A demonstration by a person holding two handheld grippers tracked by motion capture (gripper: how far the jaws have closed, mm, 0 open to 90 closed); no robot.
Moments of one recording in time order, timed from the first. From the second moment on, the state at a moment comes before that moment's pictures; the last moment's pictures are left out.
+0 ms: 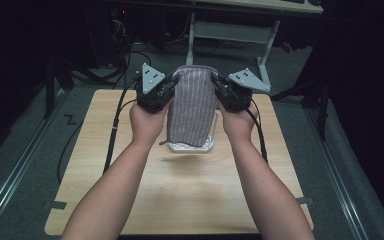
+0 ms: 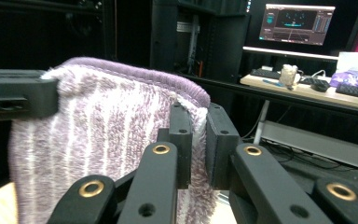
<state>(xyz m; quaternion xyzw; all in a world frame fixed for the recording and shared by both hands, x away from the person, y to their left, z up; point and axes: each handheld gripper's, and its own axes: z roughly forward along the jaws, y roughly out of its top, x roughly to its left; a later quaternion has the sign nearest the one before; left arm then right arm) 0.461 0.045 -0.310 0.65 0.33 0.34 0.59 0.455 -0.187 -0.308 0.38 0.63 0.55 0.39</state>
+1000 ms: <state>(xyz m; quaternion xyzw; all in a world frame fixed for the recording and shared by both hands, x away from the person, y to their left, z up) 0.530 0.041 -0.348 0.70 0.42 0.31 0.49 0.529 -0.182 -0.344 0.44 0.68 0.48 0.34</state>
